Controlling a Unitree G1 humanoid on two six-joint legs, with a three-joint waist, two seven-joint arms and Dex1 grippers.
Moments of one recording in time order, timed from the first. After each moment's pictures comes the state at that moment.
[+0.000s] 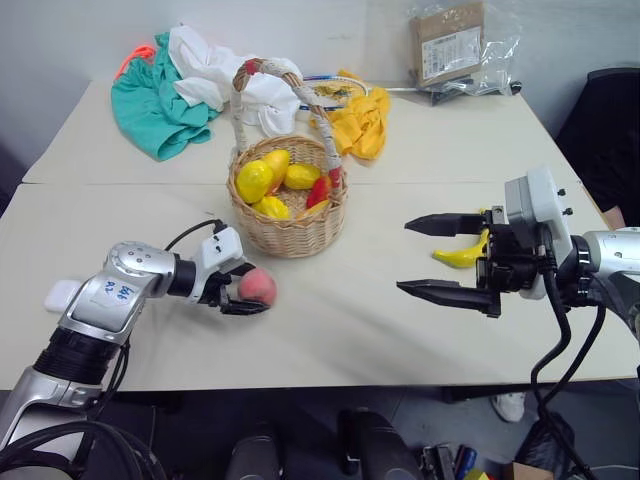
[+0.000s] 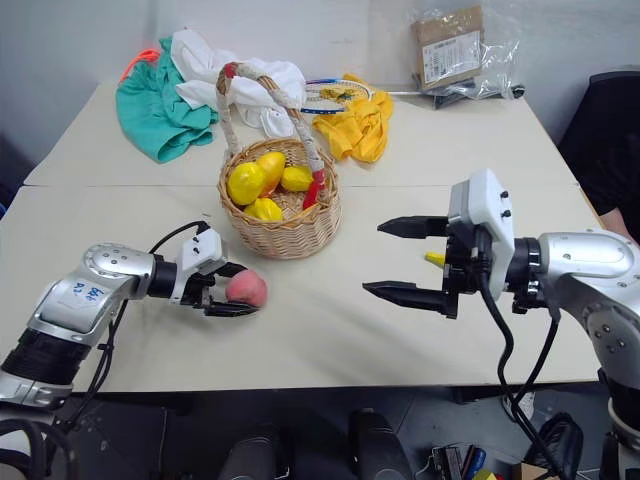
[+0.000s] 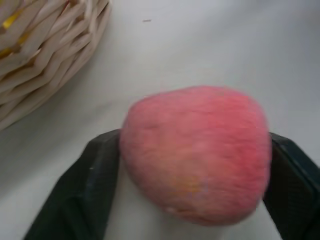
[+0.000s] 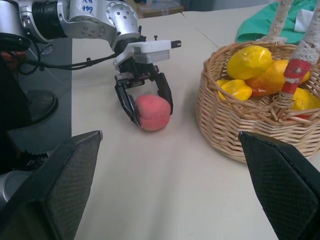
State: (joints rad) left arm -0.54 0.83 -0.21 0.01 -0.28 0.56 -1.09; right arm -0.42 -0.93 -0.21 -0.55 0.91 0.79 0.95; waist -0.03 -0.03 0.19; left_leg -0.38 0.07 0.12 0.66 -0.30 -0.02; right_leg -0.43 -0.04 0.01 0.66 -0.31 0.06
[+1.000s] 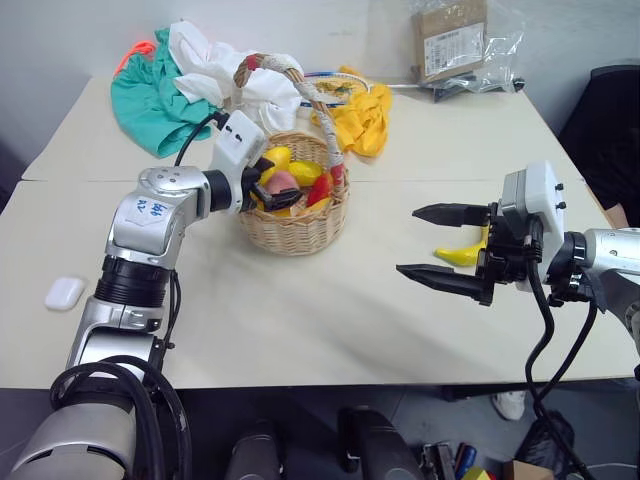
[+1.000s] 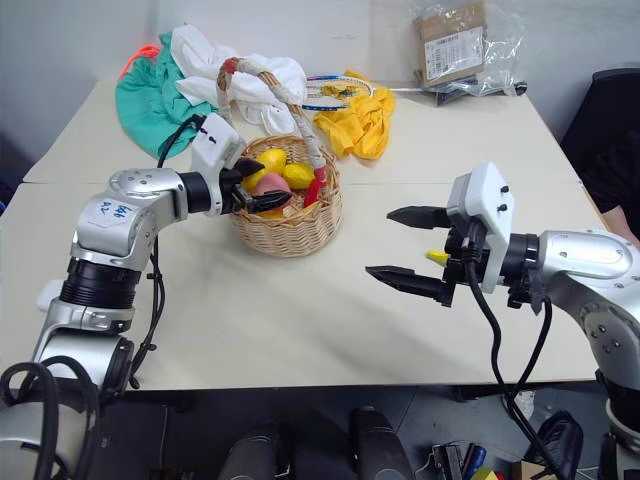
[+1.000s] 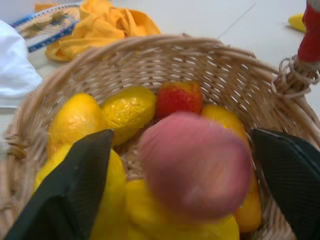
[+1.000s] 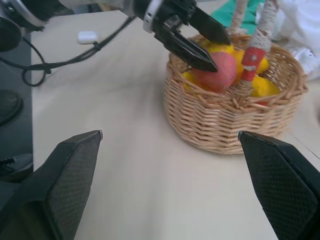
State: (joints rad) left arm -0.94 0.56 -0.07 0.20 -0.26 0.70 -0.67; right arm -0.40 -0.93 -0.22 -0.52 0.84 0.78 0.83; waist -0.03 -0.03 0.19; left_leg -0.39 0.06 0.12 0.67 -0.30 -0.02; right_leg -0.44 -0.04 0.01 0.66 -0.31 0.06
